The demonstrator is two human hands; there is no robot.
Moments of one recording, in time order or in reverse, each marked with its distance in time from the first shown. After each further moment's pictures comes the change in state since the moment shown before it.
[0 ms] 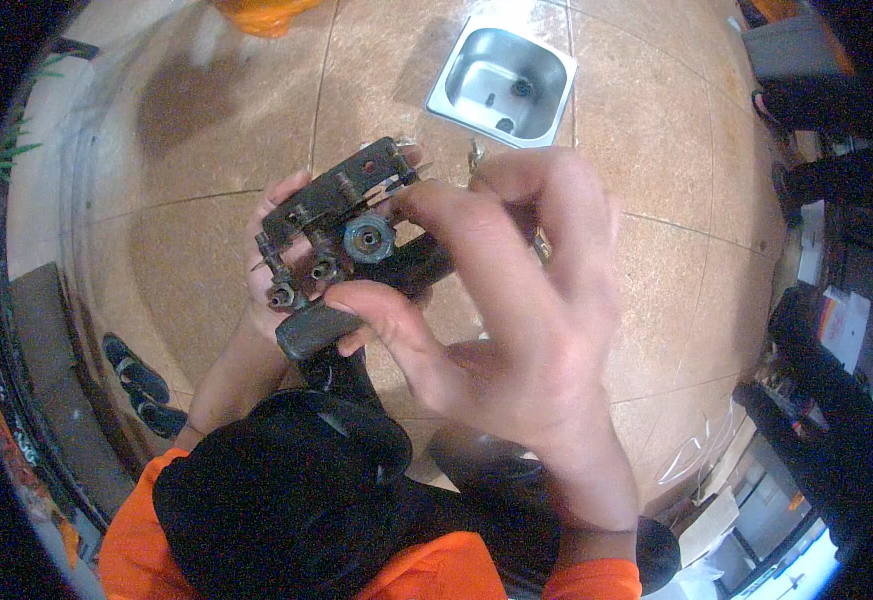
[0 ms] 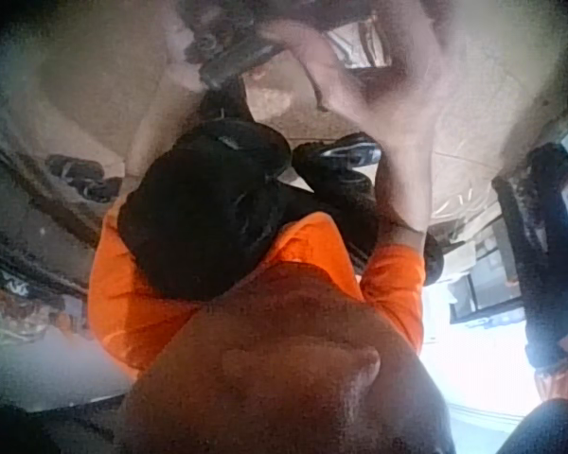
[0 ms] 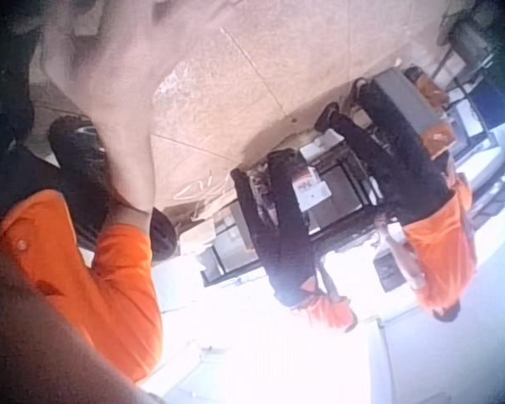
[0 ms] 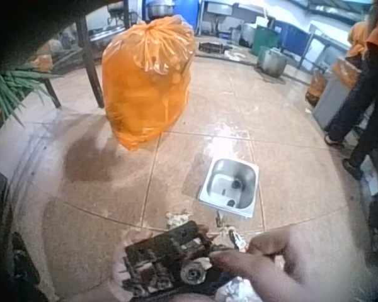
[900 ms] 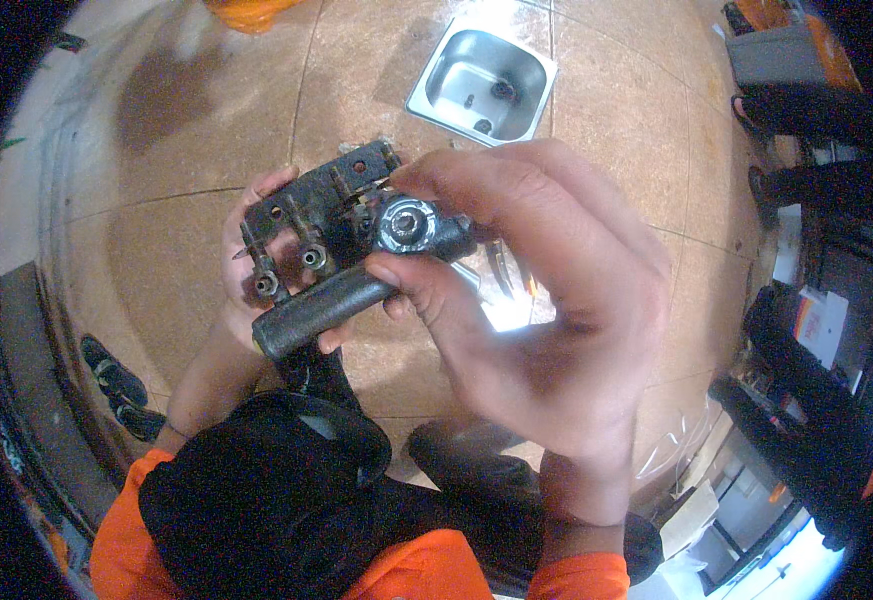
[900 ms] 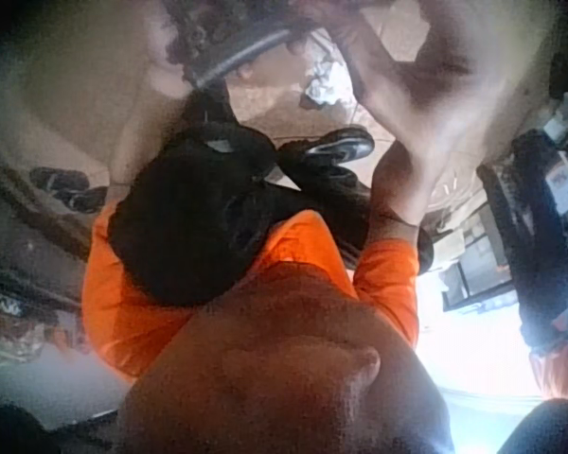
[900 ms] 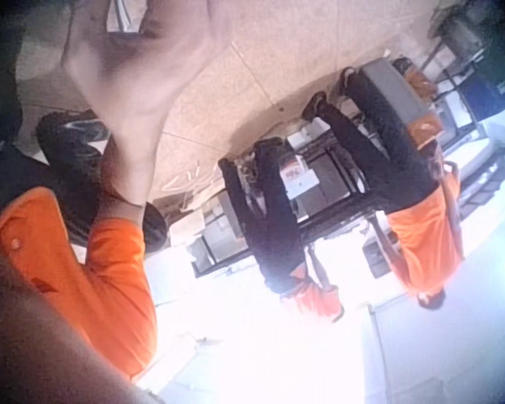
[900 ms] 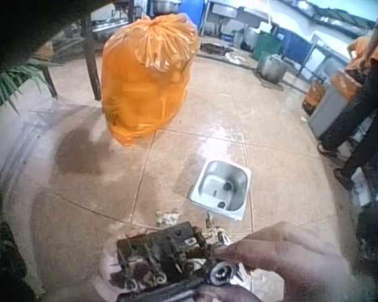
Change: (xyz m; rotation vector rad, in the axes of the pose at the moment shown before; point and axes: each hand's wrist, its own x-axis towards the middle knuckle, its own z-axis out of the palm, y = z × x) left_hand -0.007 -0.002 0.043 -0.240 -0.041 -0.255; right_hand 0.011 0.006 -0.019 0.275 -0.074 0.068
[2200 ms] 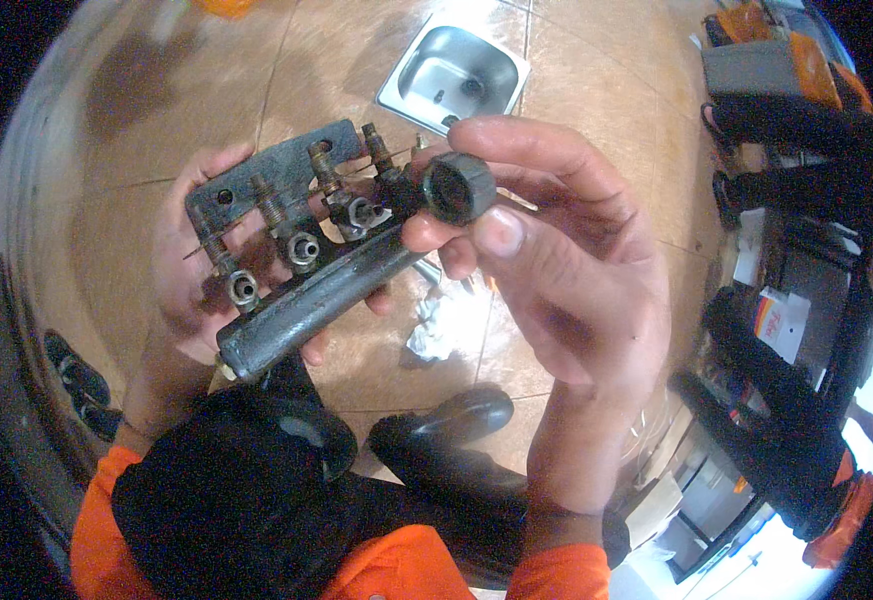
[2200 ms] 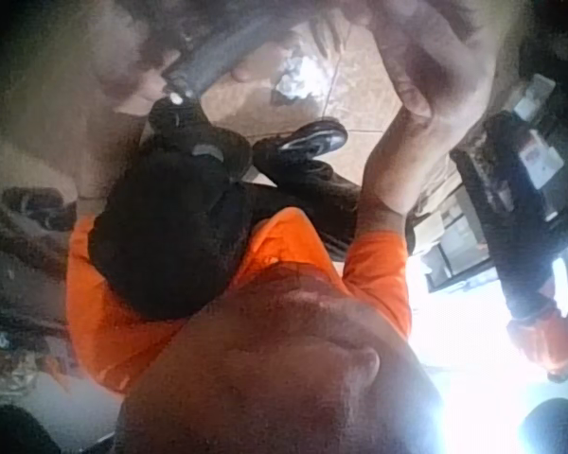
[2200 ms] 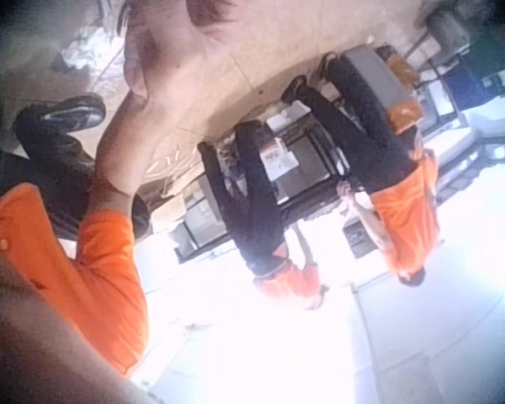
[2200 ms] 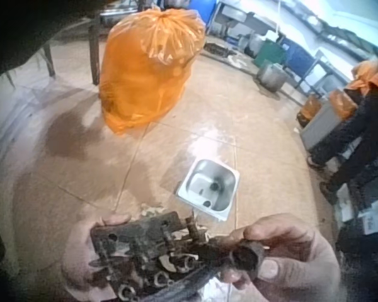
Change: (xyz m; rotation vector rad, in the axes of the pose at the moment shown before) left_hand -0.004 -0.006 0.023 0.335 0.061 0.112; right_hand 0.003 0.025 -0.032 1.068 -0.206 0.511
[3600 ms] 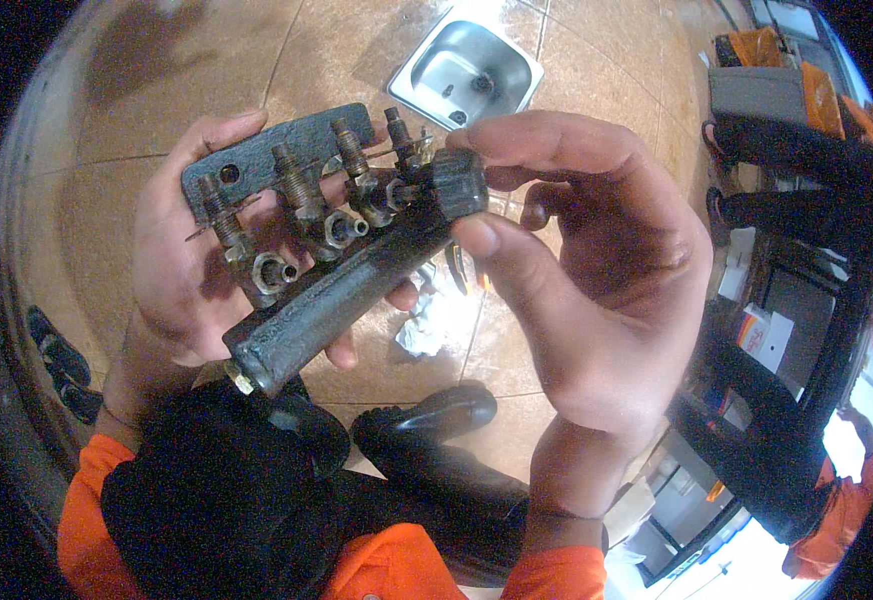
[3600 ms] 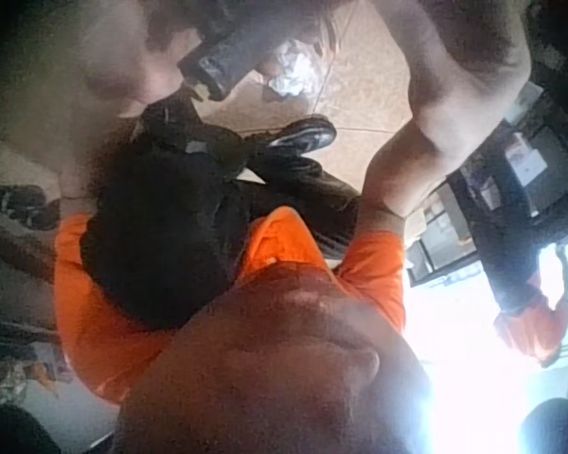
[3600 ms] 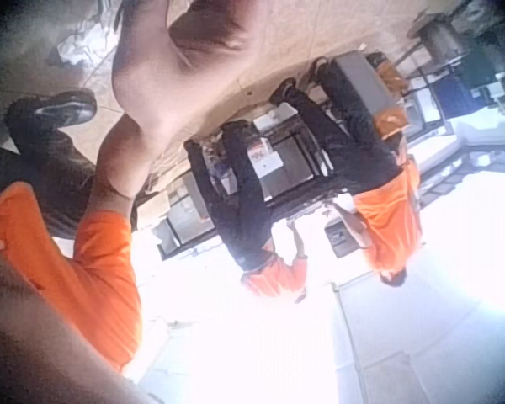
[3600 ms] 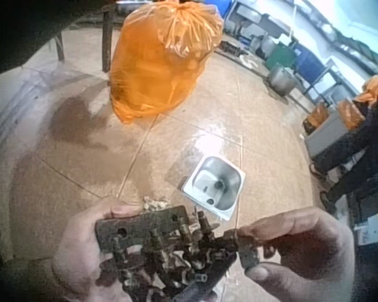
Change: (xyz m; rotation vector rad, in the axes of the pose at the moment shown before) left_hand -0.005 -0.002 0.028 0.098 0.235 -0.007; right_hand 0.006 -0.010 0.020 -0.798 0.076 -0.210
